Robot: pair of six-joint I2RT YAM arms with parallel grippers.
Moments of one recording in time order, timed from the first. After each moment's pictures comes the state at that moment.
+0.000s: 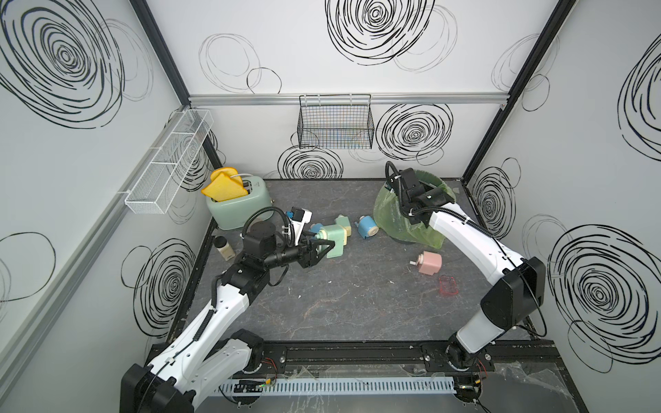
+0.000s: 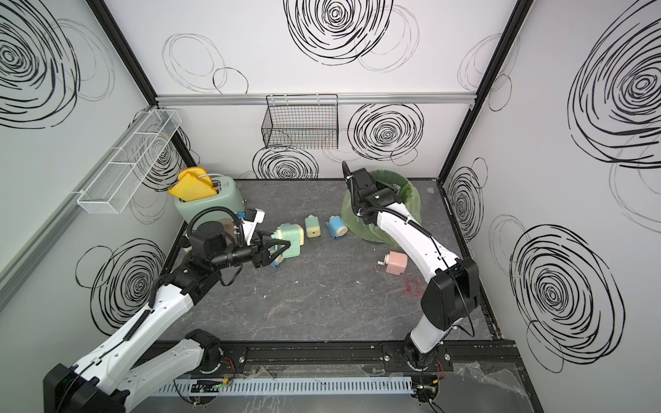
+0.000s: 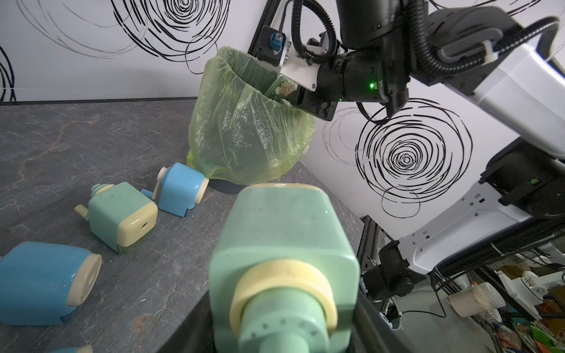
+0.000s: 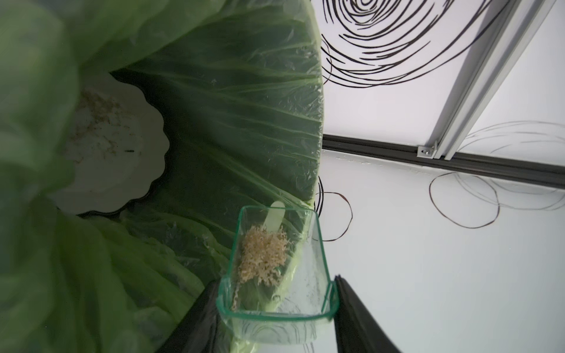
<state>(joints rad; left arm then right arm) -0.35 0.95 0.73 -0.05 0.72 -0.35 0.52 1.63 1.57 -0.83 0.92 -0.75</state>
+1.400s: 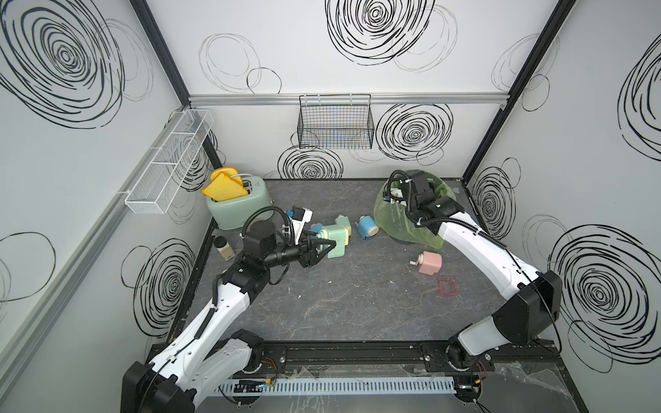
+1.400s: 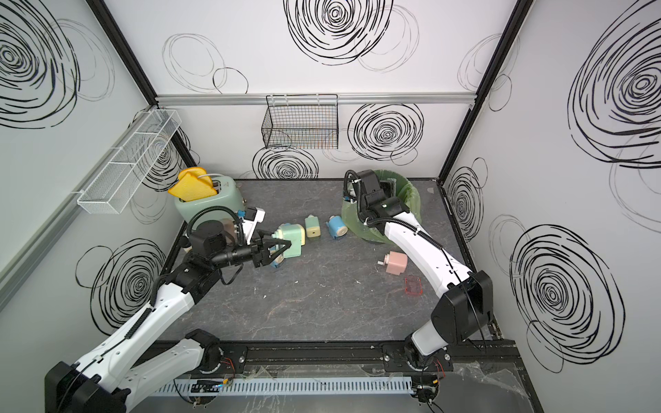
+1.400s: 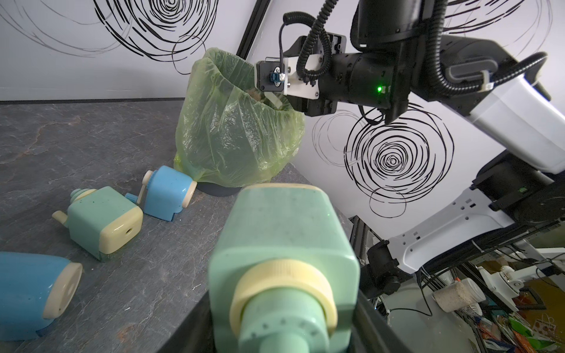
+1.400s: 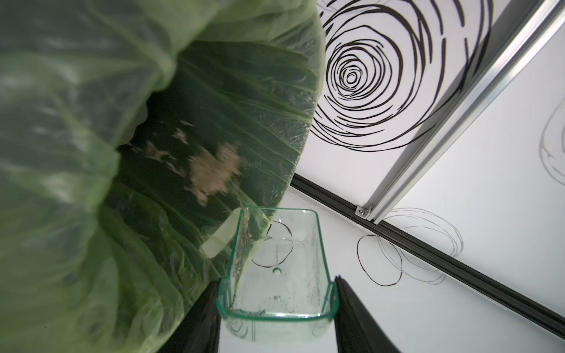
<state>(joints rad) -0.34 0.96 0.73 -0.01 0.77 -0.38 0.50 1.52 1.46 -0.60 0.86 -1.29</state>
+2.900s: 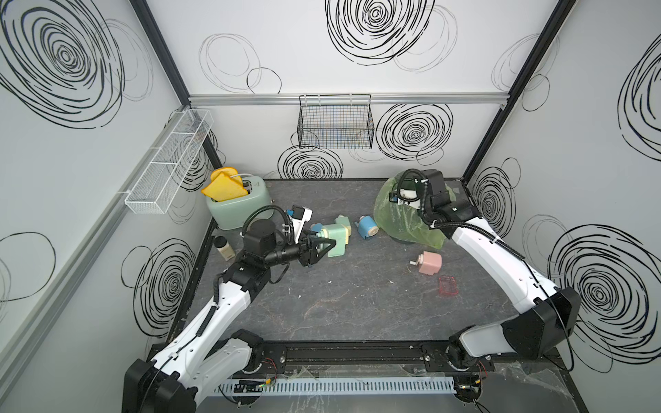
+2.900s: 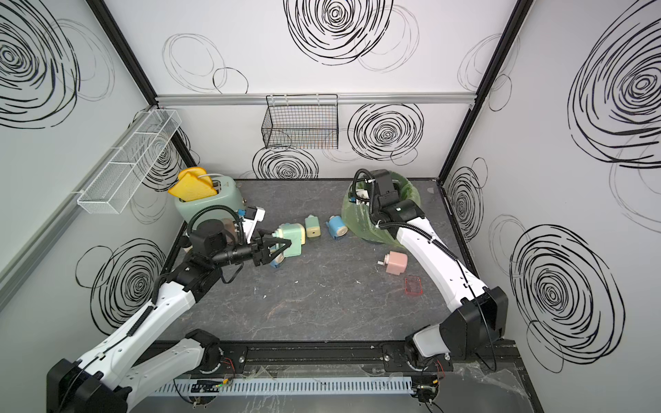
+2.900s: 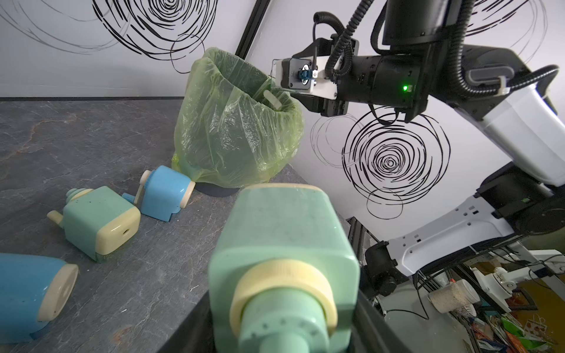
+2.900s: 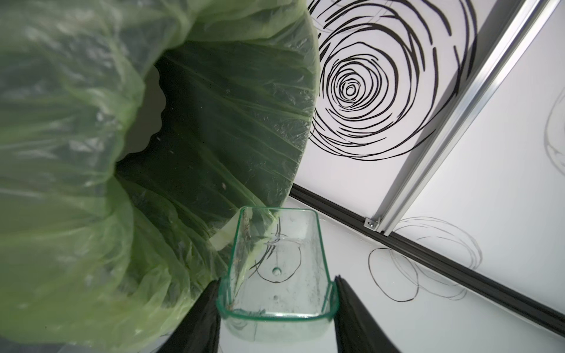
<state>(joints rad) -0.33 0.97 0.73 0.00 0.79 -0.39 0.46 1.43 1.43 -0.64 0.68 -1.27</state>
